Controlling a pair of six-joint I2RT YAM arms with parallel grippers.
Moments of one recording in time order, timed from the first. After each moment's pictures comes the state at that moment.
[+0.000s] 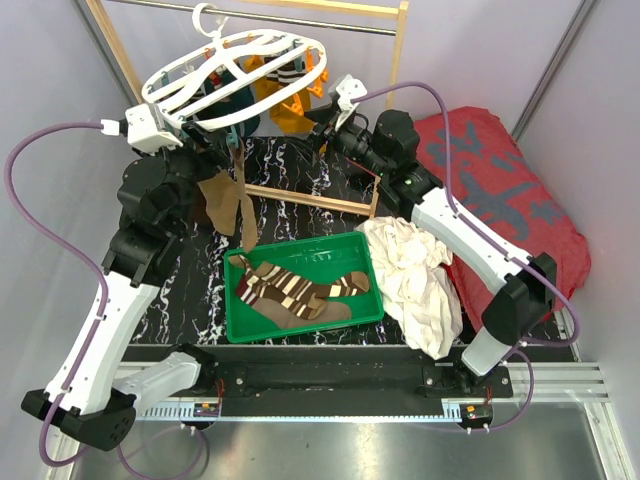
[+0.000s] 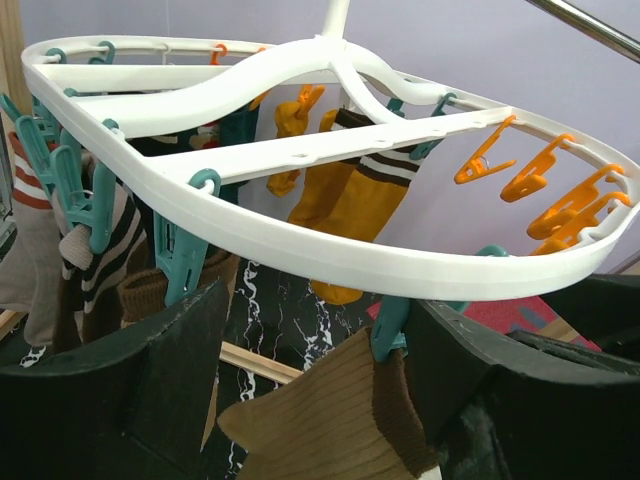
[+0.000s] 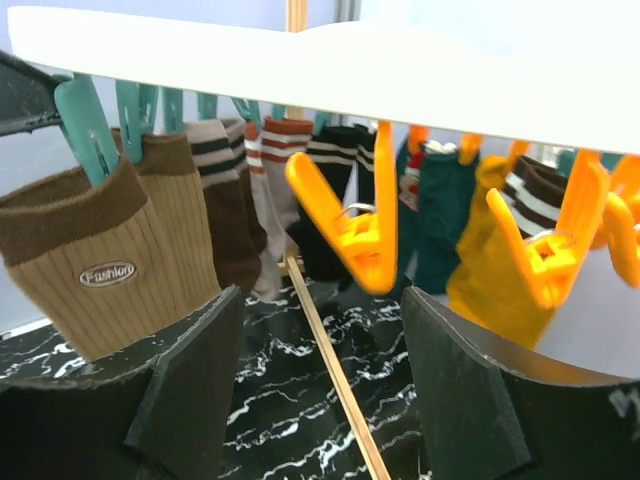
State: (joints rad) left arm -0.40 1.00 1.35 -0.25 -0.39 -0.37; right arm 0.66 1.64 1.61 0.24 -0.33 -0.03
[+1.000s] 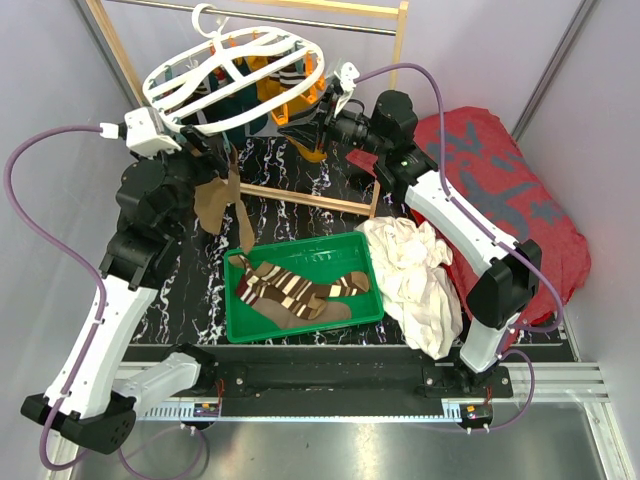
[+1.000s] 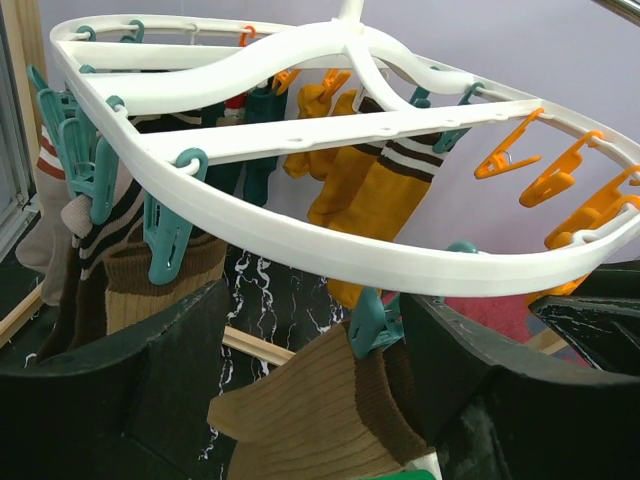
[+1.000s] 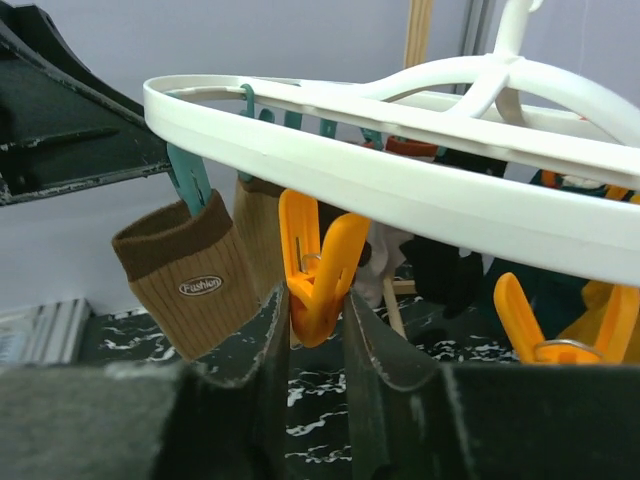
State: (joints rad) left arm -0.39 0.98 1.33 -0.29 -0.39 -0.36; right arm 0.61 1.78 1.80 0.24 -0.65 0.13
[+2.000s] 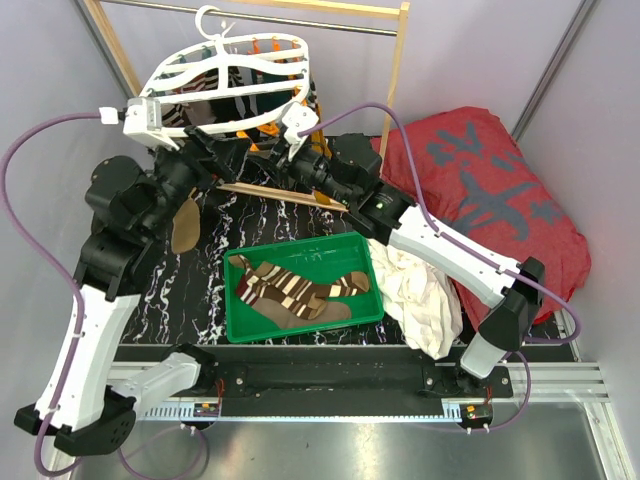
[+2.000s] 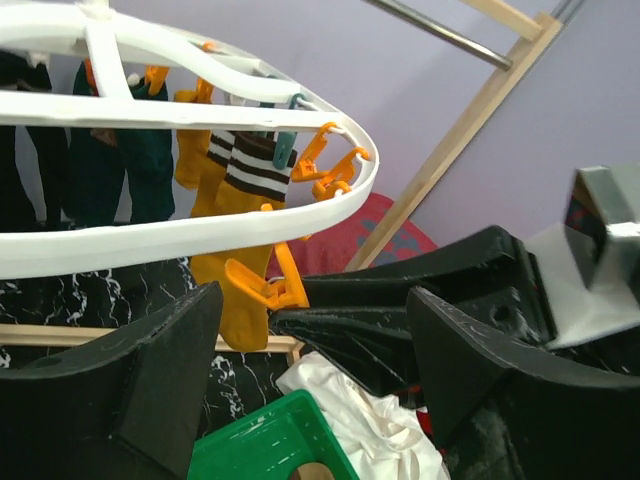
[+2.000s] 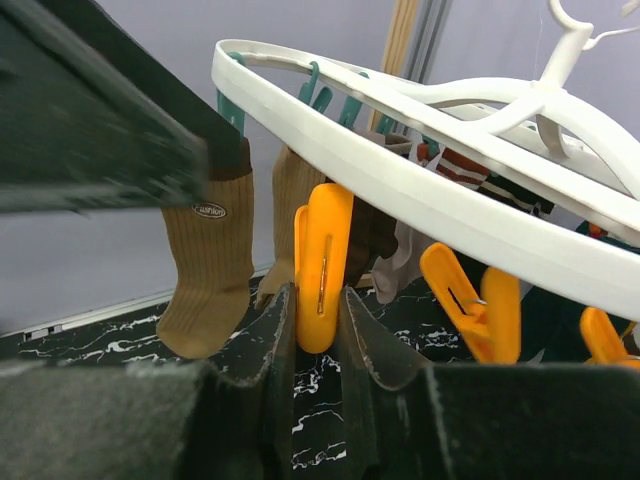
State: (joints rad) left arm -0.39 0.97 1.51 -0.43 0.04 -0.46; right arm 0.91 1.67 1.71 0.16 -0.17 -0.13
